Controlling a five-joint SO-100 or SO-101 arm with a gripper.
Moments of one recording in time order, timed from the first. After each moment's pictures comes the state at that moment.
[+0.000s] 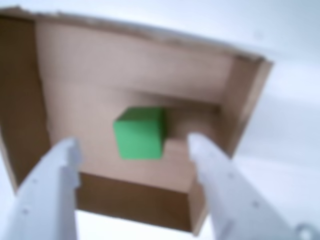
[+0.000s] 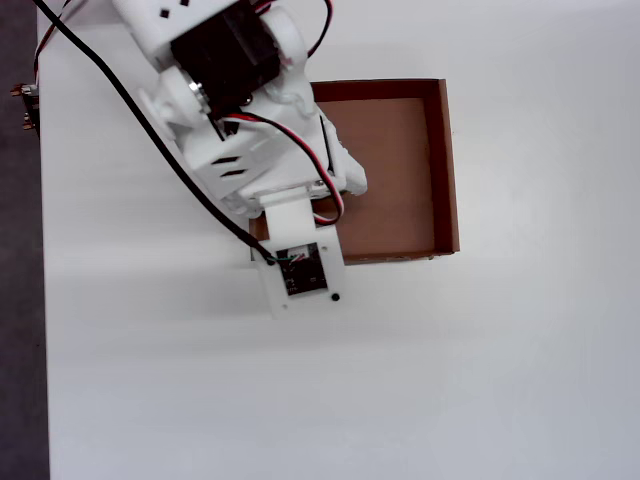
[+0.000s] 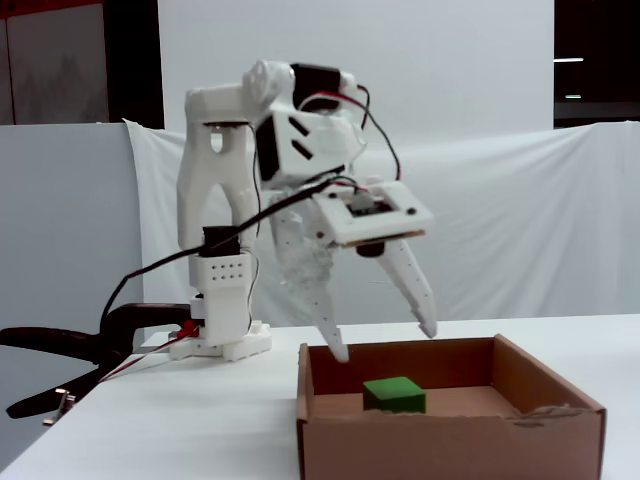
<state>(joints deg) -36.9 84.6 89.3 56.4 -51.2</state>
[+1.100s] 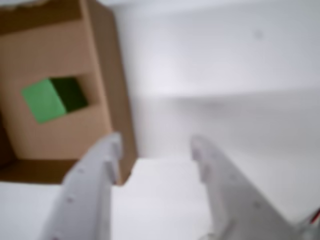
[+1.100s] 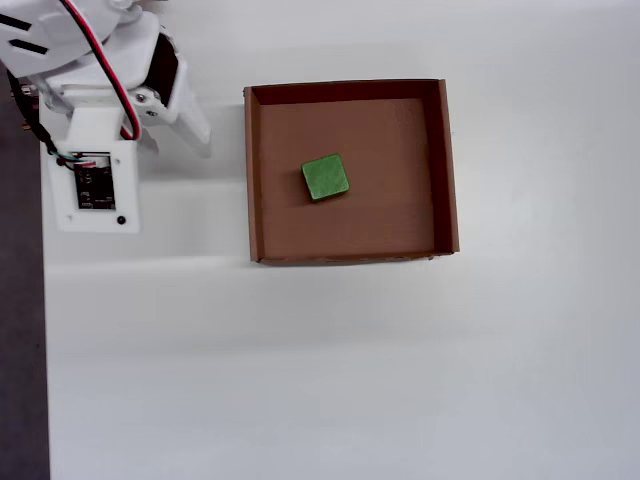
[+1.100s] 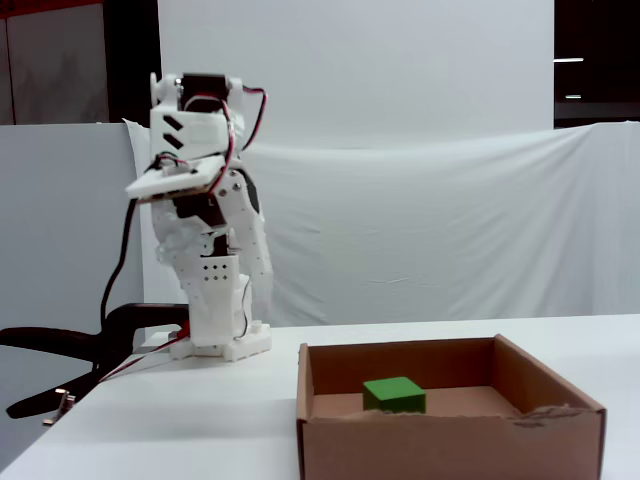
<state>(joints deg) -20.0 126.8 127.7 54.9 -52.5</state>
